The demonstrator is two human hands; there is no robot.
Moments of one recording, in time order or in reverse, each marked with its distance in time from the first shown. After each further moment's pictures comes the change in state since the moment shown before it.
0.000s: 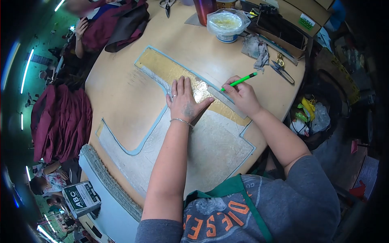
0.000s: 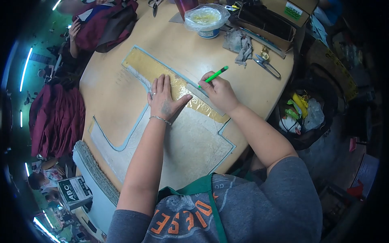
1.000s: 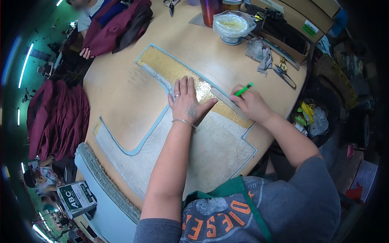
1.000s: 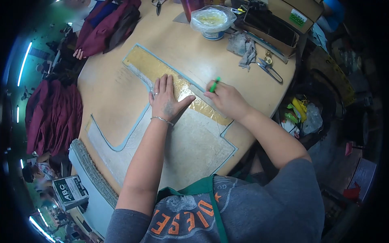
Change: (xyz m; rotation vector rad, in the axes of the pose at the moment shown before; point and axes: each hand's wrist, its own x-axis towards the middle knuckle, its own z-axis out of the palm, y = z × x) left_hand -0.001 -0.002 0.002 -0.029 0.007 0.003; right_hand -0.007 -0.038 -0.019 -0.375 -0.225 -0.109
